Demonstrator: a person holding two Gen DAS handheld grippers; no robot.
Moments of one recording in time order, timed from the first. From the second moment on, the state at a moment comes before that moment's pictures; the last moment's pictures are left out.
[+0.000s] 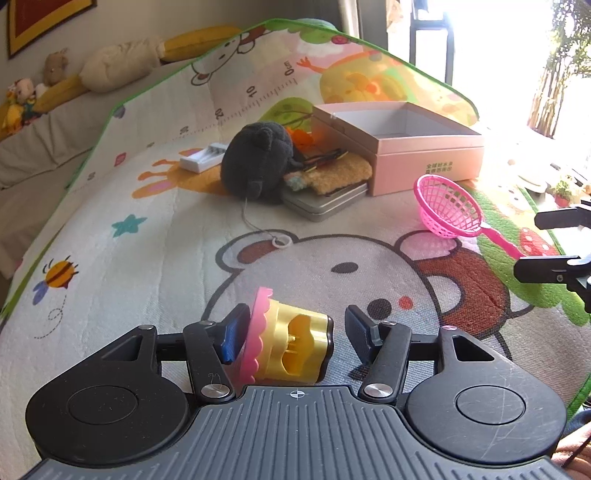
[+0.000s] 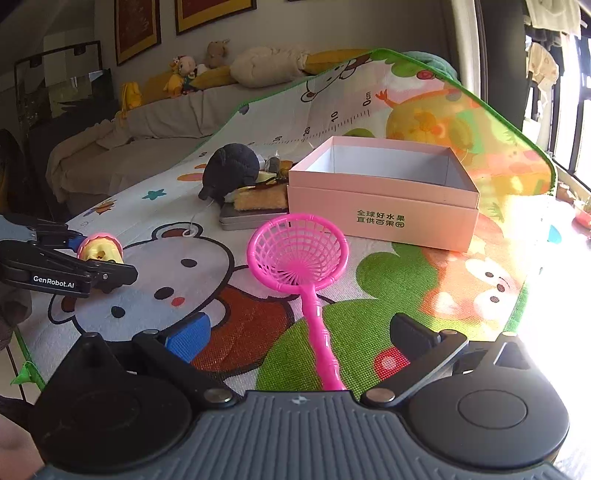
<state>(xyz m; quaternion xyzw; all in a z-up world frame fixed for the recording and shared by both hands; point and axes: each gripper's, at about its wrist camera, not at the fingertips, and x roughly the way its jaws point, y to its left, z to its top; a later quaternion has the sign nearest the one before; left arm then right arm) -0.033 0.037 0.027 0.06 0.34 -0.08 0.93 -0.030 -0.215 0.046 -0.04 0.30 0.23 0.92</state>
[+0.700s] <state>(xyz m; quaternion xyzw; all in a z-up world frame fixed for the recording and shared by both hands) -0.054 0.031 0.034 0.07 0.33 -0.08 0.94 -0.032 -0.204 0.043 -0.06 0.29 0.24 0.92</state>
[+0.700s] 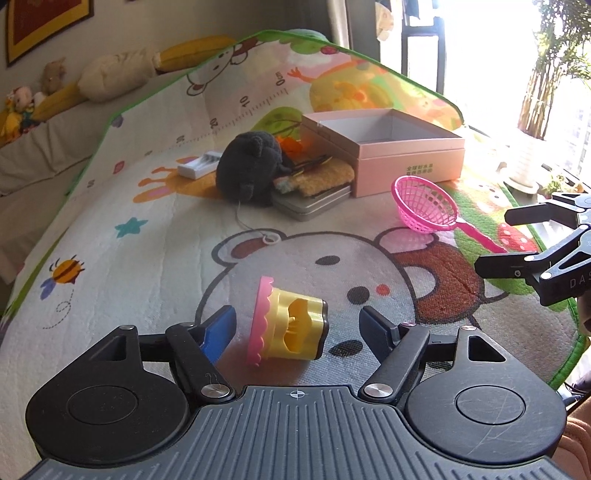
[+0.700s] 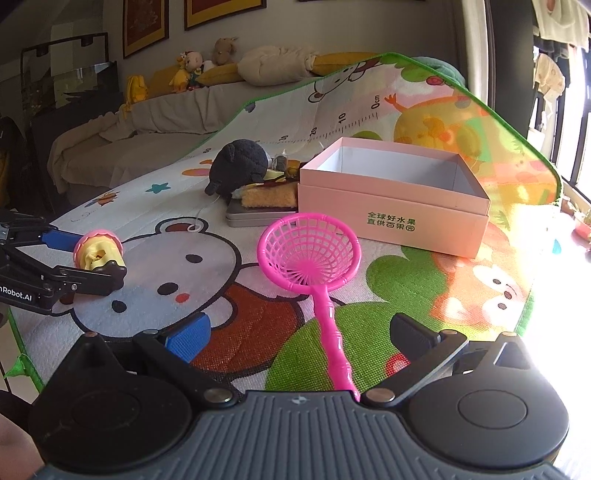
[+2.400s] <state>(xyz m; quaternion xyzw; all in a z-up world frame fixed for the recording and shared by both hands) 0.178 -0.101 0.097 0.15 0.18 -0.25 0.94 0.184 -0.267 0.166 0.12 0.29 0.17 0.94</state>
